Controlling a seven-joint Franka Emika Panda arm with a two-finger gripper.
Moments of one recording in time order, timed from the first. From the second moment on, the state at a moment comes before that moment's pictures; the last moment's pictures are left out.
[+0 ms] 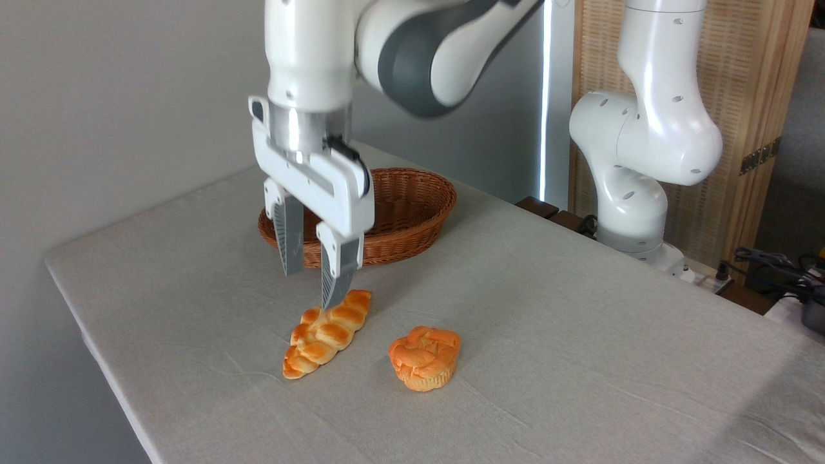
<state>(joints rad) -0.10 -0.11 -0.04 -2.10 -0.13 2.18 0.70</state>
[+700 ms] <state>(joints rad) -0.16 -0.06 -0.04 -2.23 -0.13 2.36 0.70</state>
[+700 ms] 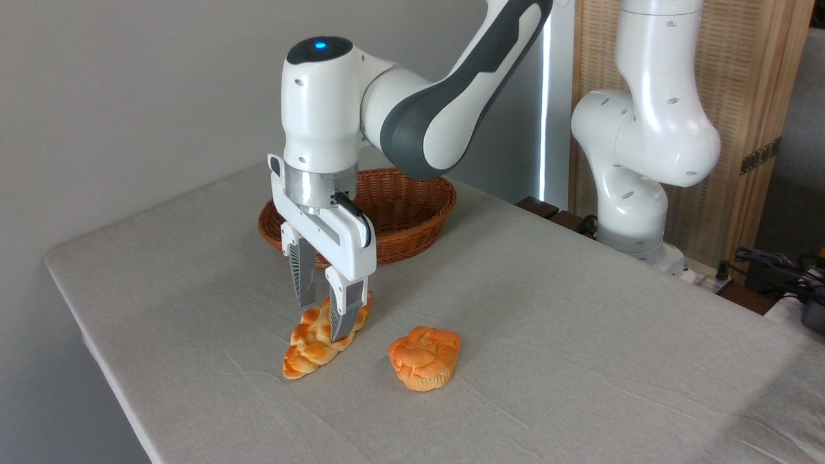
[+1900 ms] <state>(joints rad) -0.17 -0.03 -0.03 -2.15 -0.13 2.25 0.77</state>
